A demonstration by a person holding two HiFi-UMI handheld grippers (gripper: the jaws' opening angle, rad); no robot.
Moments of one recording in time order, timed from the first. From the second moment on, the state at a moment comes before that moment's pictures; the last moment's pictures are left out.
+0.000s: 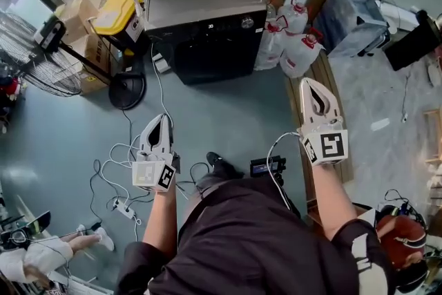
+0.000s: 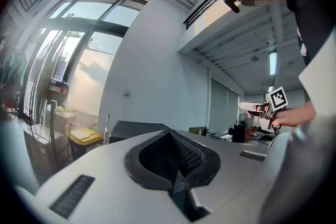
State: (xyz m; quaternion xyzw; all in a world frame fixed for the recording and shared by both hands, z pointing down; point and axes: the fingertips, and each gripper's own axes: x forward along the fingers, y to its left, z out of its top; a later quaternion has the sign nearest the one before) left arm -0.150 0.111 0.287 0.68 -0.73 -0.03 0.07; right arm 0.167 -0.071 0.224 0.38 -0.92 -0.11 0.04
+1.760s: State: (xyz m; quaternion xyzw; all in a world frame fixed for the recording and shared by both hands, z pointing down) left arm -0.088 0.213 0.321 0.73 -0.67 -0.02 0.10; right arm 0.139 0.113 0.338 0.34 -0.94 0.03 0.08
